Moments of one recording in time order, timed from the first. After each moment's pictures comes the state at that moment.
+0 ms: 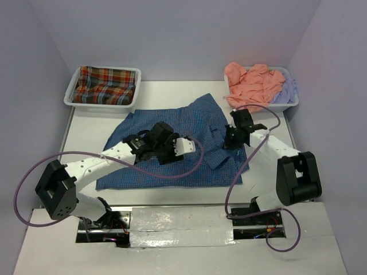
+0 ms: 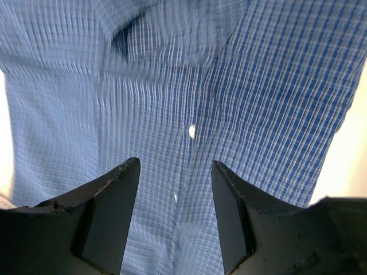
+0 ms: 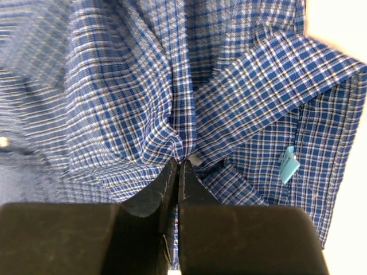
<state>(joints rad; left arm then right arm) -0.79 1.40 1.04 -0.50 0.09 0.60 0.22 1.46 0.87 -0.46 -0.12 0.33</state>
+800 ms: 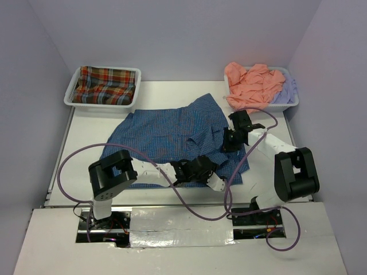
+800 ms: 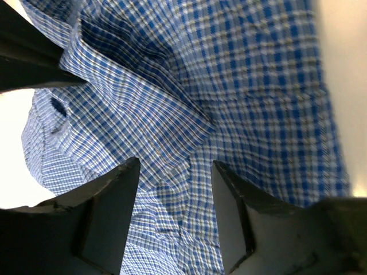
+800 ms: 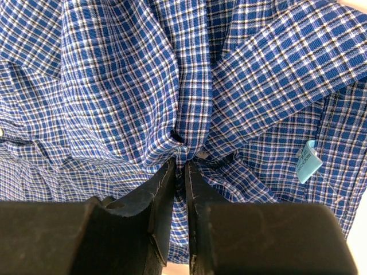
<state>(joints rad) -1.16 1.85 1.03 0.10 -0.14 0.94 0.22 1.50 0.88 -0.48 -0.18 0.35</state>
